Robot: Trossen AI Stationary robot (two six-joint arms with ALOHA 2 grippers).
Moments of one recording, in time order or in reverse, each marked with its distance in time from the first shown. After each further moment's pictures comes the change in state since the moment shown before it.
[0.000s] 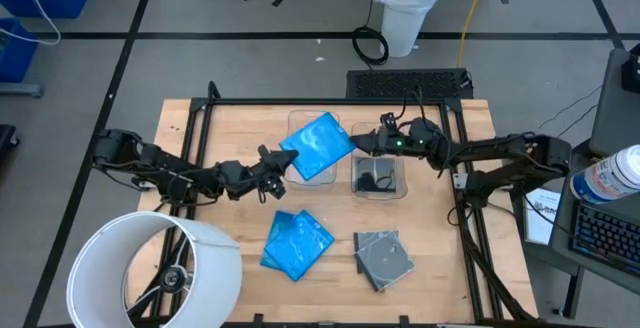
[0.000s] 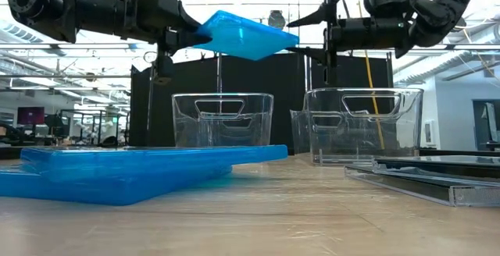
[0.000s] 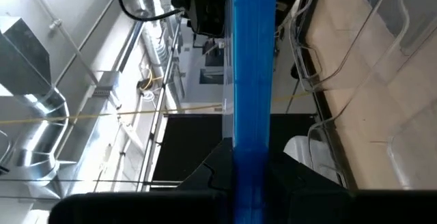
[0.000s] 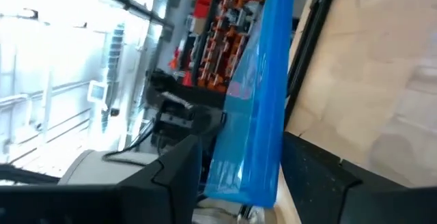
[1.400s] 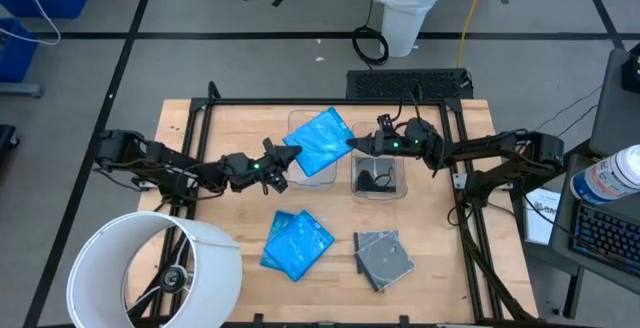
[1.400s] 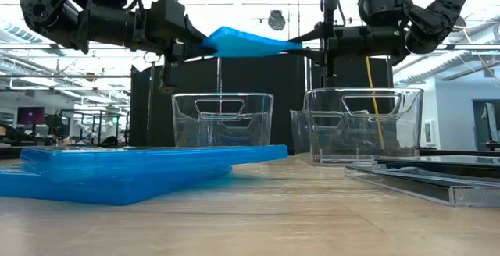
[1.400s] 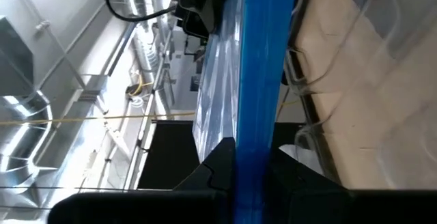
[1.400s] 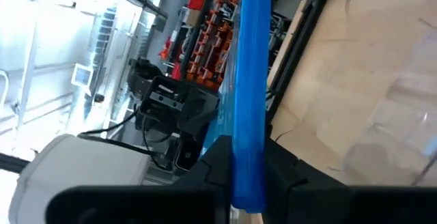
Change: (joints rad) left arm 0.101 0.034 0.001 -0.021 0.138 -0.072; right arm -0.001 0.063 -0.001 0.042 -0.026 -0.118
